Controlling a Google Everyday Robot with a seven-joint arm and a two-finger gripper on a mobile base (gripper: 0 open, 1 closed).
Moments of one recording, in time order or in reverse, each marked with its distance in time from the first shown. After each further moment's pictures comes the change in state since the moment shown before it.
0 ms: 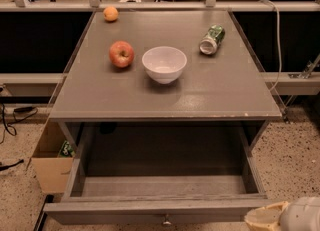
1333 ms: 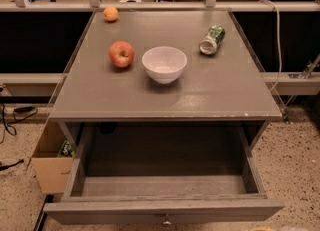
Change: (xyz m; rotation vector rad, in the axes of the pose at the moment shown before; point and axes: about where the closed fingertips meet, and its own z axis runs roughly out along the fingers) arm 0.043 0.025 0.059 -0.076 -0.076 0.008
